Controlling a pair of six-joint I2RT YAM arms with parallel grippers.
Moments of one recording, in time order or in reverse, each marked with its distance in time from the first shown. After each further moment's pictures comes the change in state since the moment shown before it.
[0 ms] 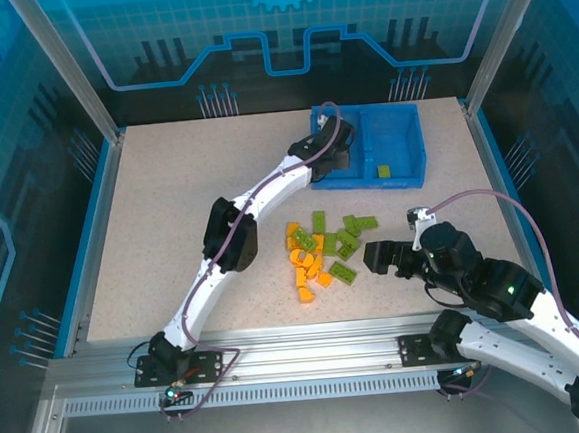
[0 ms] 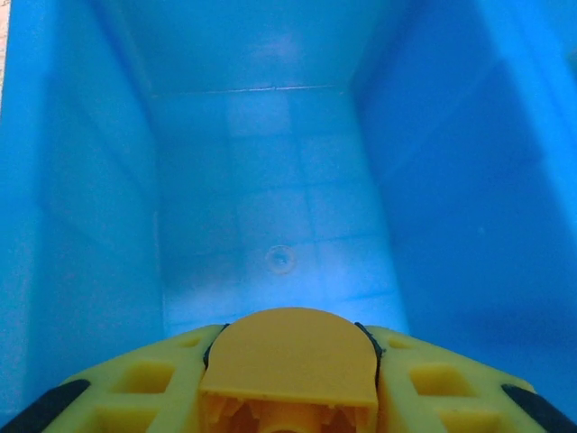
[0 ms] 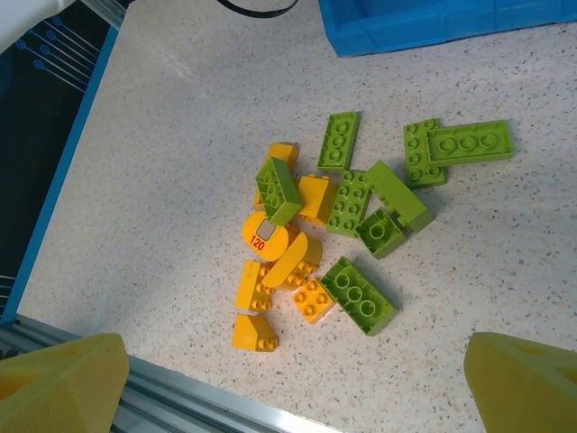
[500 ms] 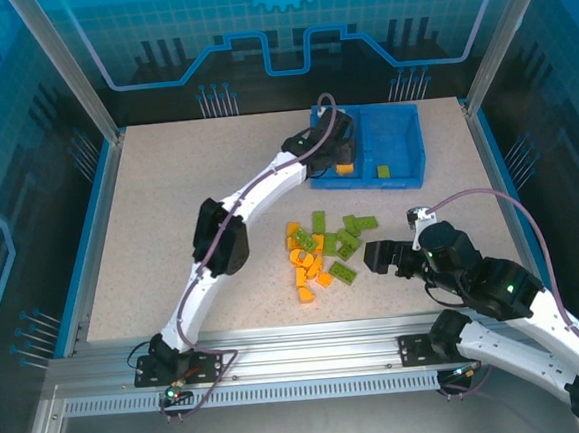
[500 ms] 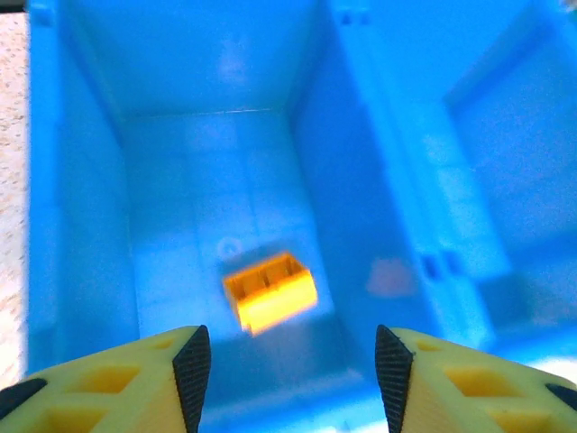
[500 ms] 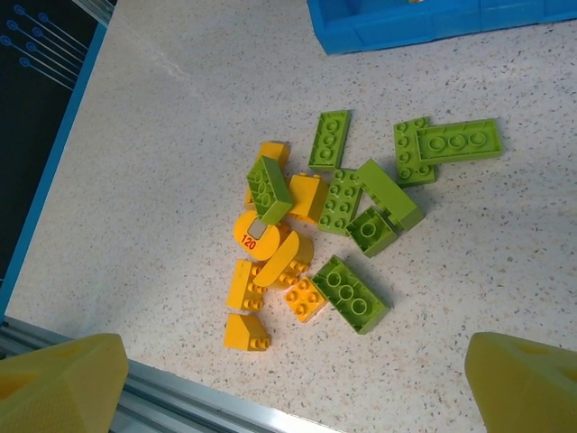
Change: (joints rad) left arm -0.024 -0.227 -0.178 0.034 0.074 -0.001; right arm 0.000 0.020 0.008 -0.014 0.014 -0.001
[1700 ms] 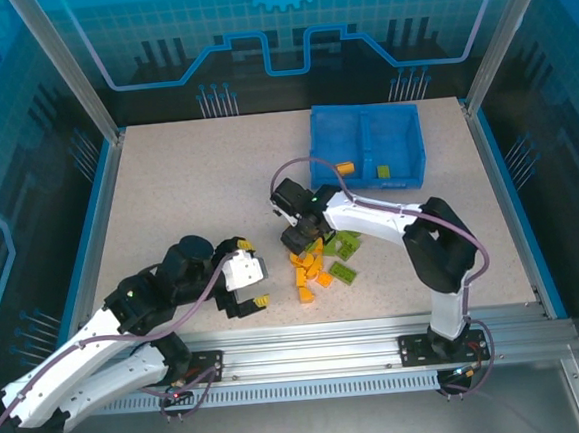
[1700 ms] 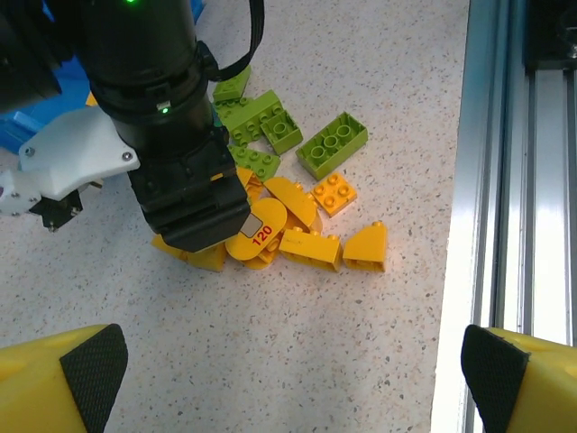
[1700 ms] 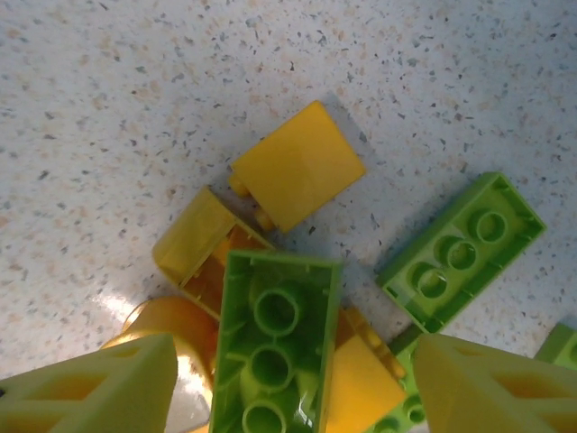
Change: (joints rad) left arm -0.113 -1.638 -1.487 -0.105 0.356 0.942; right arm 0.021 1.320 0.555 0.166 -0.006 -0.687
